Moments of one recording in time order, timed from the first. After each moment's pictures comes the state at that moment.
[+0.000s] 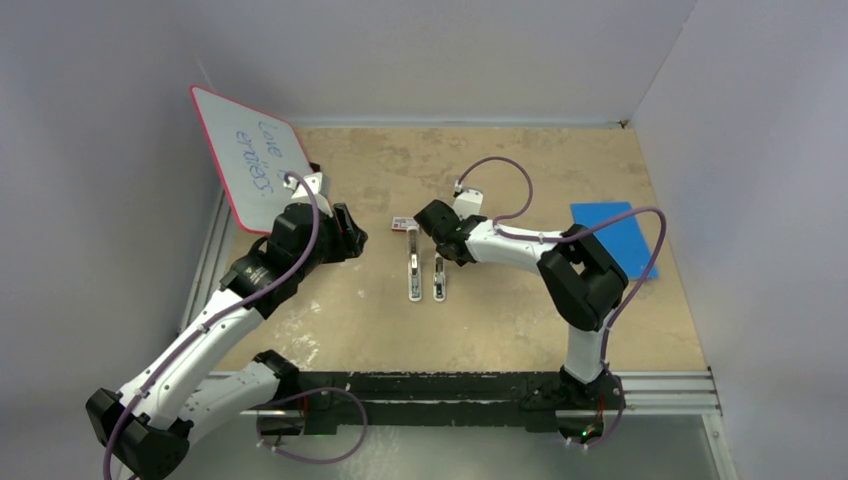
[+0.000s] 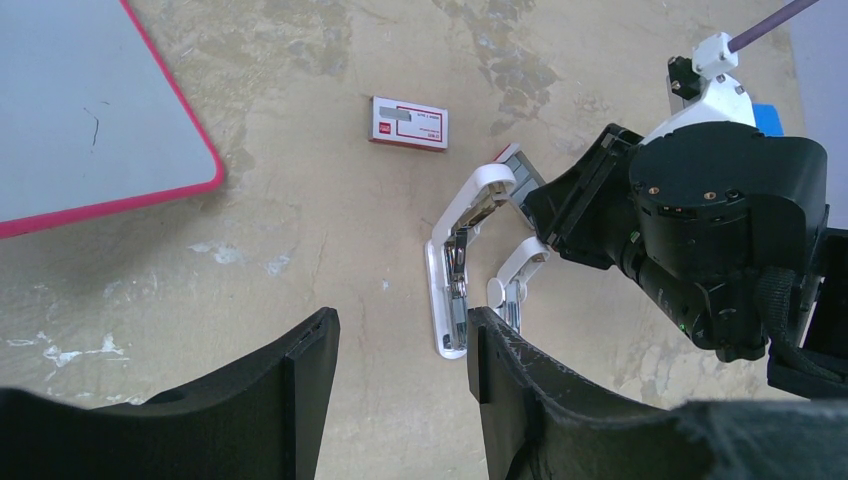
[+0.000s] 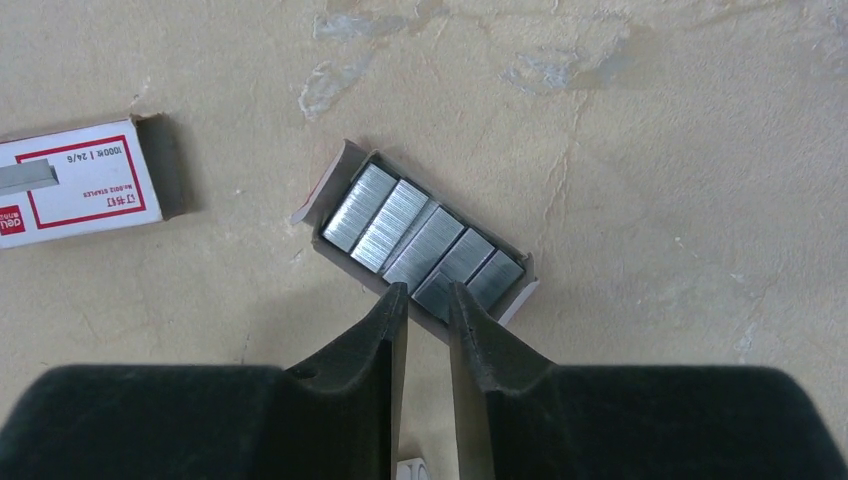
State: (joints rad) left arm -0.56 0.90 0.89 -0.52 -0.19 -0.59; right arm 0.79 1.88 1.22 -0.44 0.60 0.94
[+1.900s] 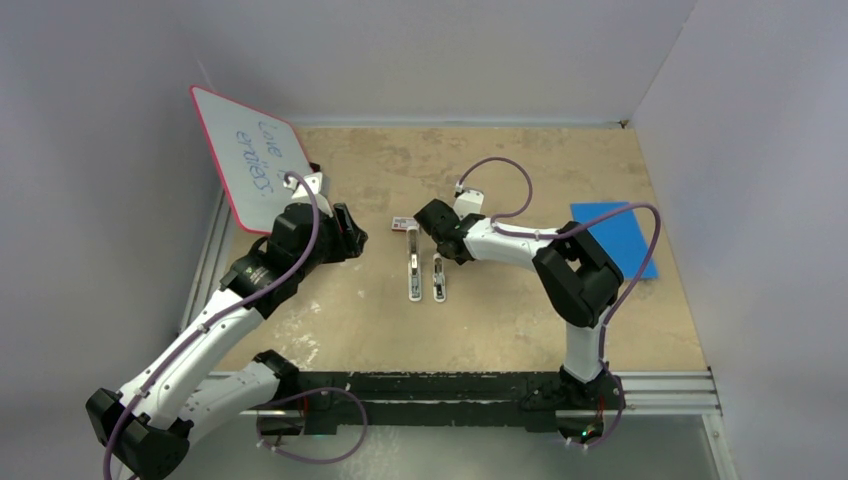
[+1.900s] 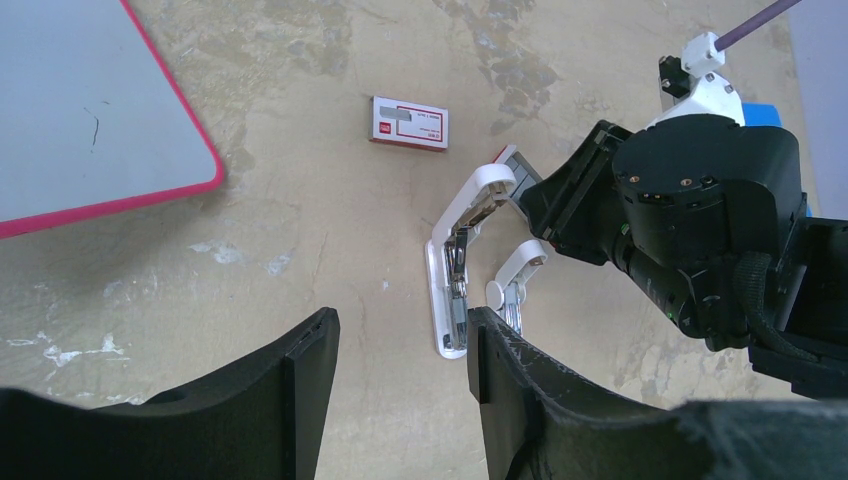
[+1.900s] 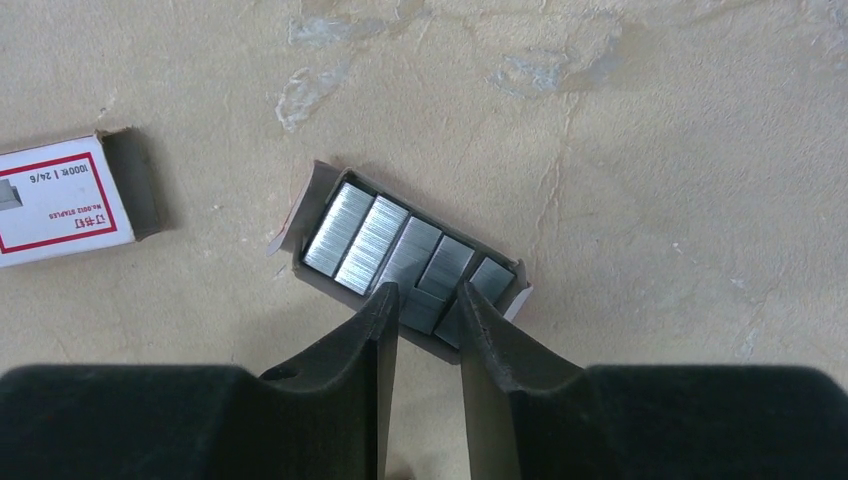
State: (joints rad) left arm -0.56 0.90 0.89 -0.52 -0.19 -0.59; right arm 0.78 1.91 1.23 -0.46 0.60 0.96
